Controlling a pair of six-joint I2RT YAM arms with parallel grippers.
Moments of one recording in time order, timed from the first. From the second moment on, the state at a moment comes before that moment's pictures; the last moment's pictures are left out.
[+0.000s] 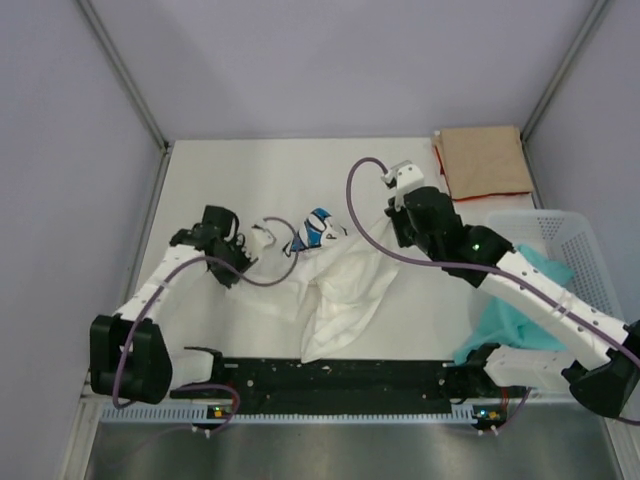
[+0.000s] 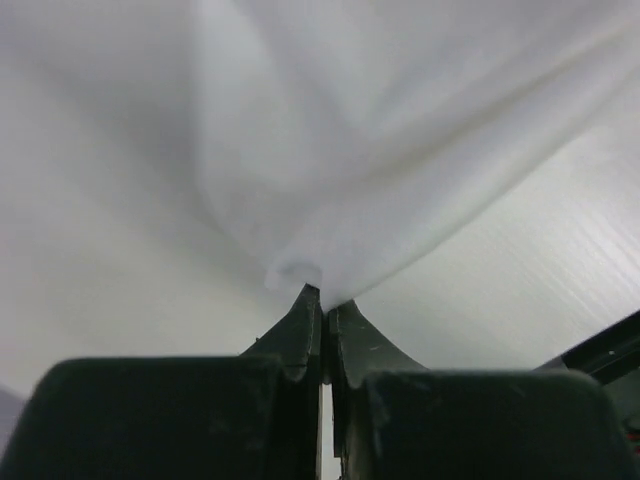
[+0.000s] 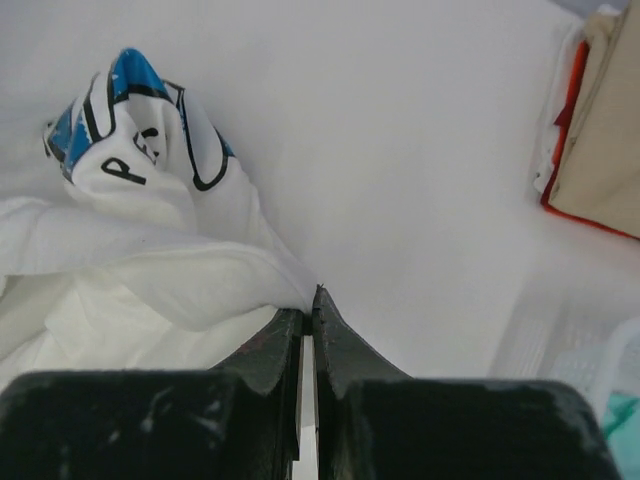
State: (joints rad) left arm -0.17 1.27 0.76 -0.79 0.18 0.71; right arm 0.79 1.13 1.10 -0.53 0.37 0.08
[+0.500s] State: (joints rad) left arm -0.14 0.86 1.84 -1.06 0.03 0.62; right arm 0.78 0.92 1.77 -0.79 0.19 -0.06
